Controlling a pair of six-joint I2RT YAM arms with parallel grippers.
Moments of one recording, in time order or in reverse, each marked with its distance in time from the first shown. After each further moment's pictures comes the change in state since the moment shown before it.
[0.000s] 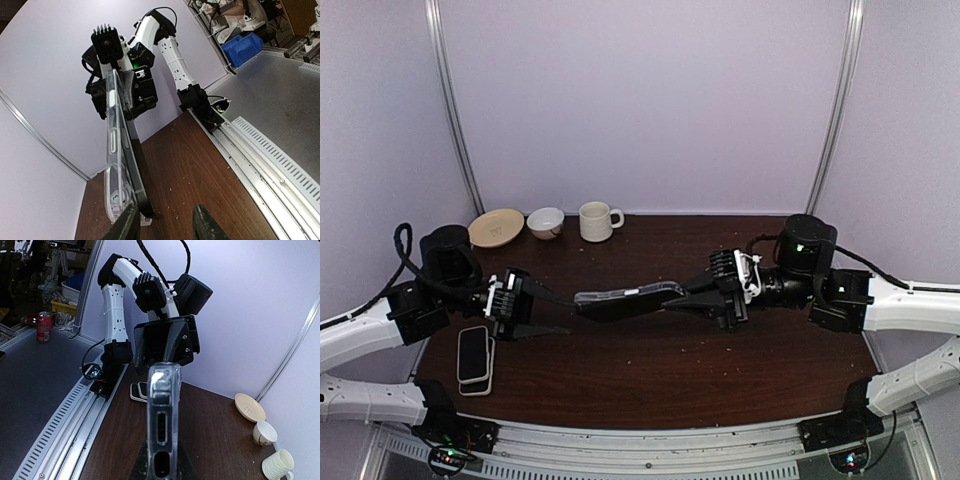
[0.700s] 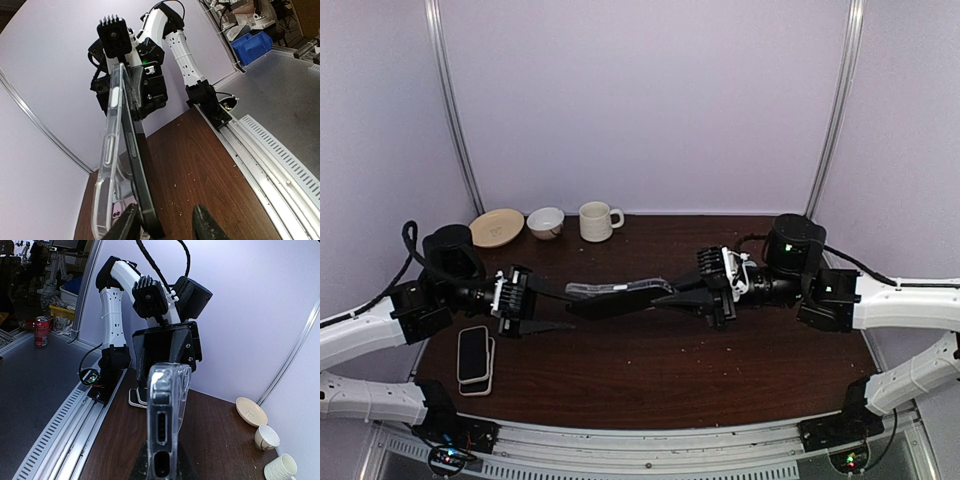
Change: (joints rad) left arm -0.006 0.021 0.000 0.026 -0.047 -0.035; right arm 0.009 0.066 0.019 0.066 -0.005 0.026
